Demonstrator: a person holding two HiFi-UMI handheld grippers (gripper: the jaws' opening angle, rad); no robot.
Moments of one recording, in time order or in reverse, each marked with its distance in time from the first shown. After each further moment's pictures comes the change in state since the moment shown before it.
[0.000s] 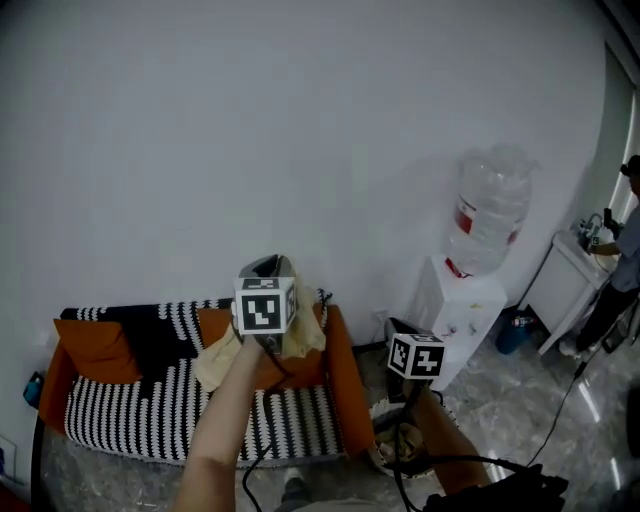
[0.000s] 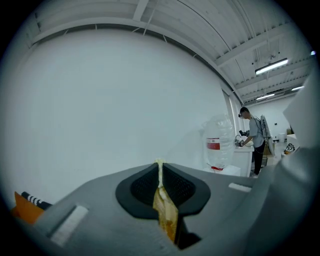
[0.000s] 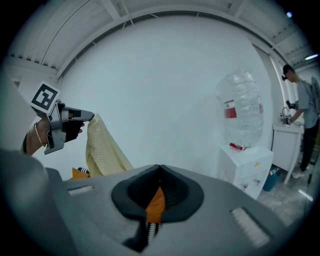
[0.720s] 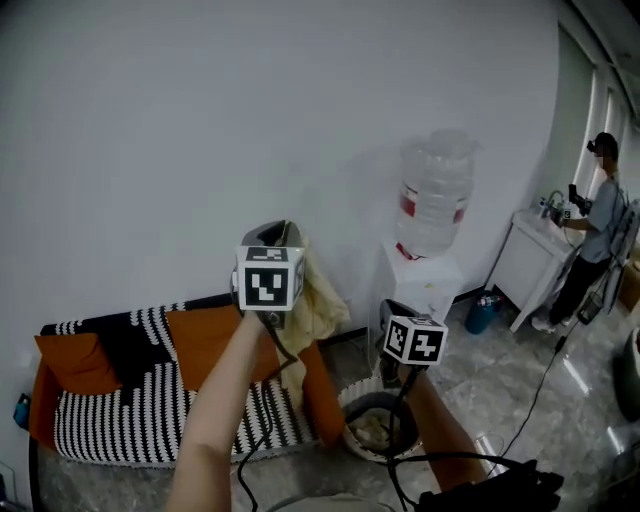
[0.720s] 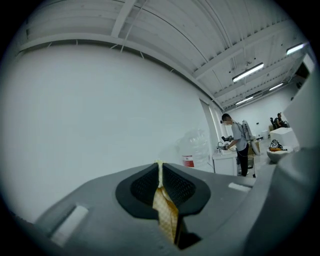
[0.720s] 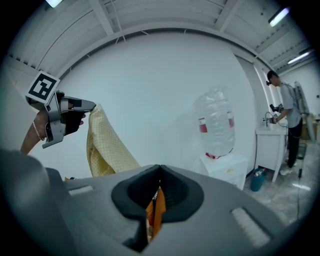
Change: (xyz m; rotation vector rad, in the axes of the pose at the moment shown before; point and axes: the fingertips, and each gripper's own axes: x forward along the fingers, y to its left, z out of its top) left arm -0.039 -0.148 0.097 0.108 -0.153 -0.151; right arm -0.112 -0.074 0.028 0.050 -0.110 -0.110
